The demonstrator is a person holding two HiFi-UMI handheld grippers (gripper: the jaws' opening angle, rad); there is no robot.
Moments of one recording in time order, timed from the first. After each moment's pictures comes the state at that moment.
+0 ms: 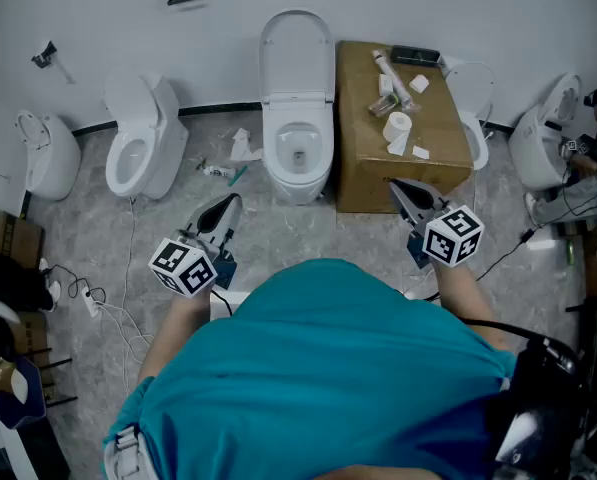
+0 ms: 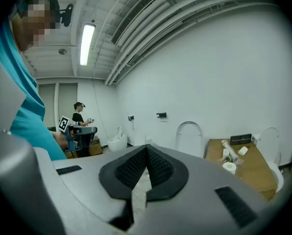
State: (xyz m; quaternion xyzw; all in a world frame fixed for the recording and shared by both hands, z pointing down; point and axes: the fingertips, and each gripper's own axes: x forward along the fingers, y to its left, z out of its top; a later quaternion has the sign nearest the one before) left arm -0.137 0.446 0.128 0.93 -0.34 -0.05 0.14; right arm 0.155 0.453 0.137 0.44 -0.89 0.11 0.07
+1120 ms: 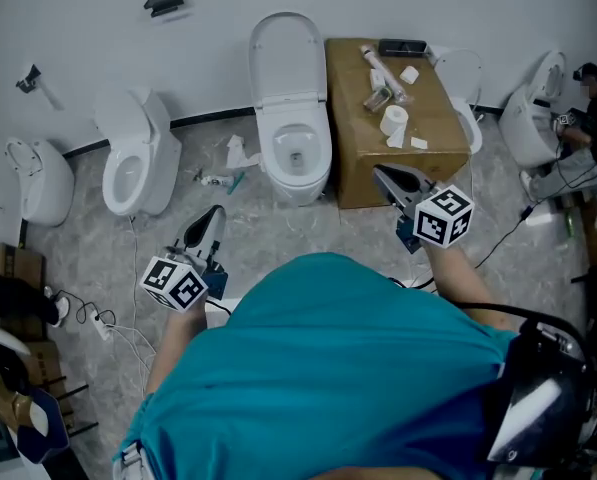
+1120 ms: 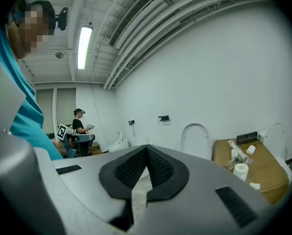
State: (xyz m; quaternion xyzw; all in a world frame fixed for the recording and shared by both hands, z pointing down) left arm -0.208 0.428 0.126 0.93 -0.34 -0.06 0.15; right arm 0.092 0.424 0.122 0.45 -0.88 0.12 0.04
